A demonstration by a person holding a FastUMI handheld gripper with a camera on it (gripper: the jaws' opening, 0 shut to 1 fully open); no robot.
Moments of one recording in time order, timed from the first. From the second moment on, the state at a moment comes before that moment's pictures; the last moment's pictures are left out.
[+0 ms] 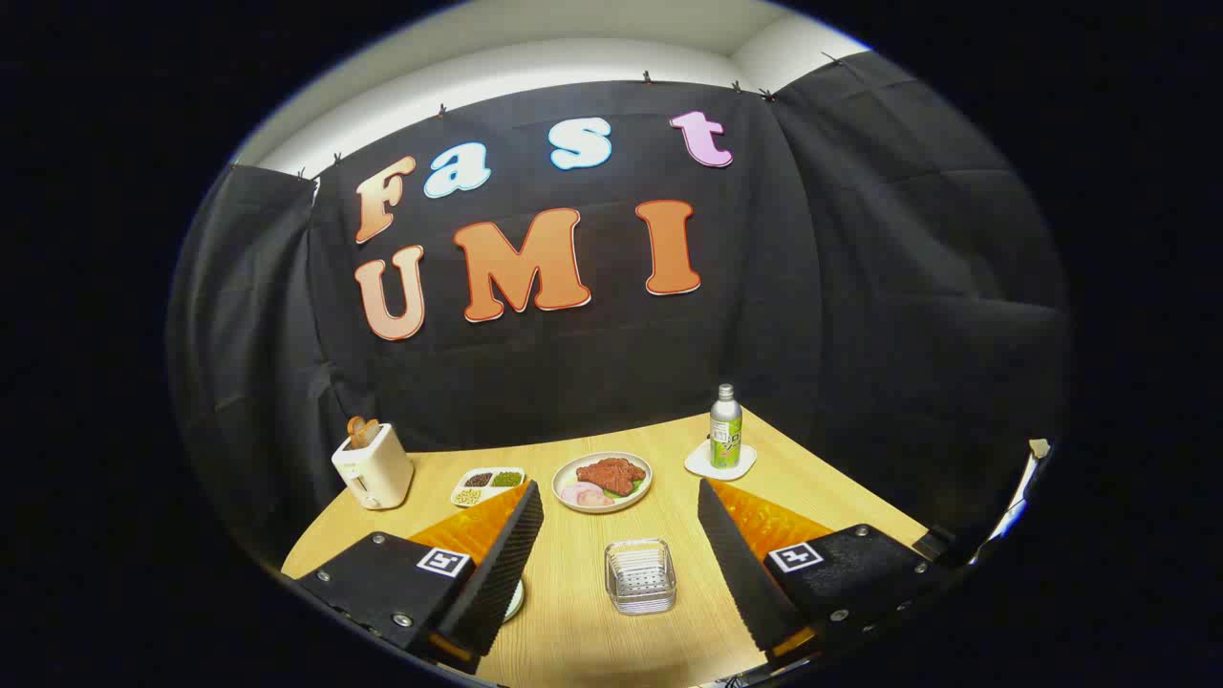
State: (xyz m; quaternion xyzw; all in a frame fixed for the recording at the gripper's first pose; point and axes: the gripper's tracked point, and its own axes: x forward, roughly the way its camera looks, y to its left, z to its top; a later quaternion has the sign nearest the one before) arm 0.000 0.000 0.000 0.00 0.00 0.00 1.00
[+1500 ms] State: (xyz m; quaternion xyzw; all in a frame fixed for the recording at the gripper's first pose) arm 0.031 0.196 -0.194 -0.09 0.23 0.08 0.97
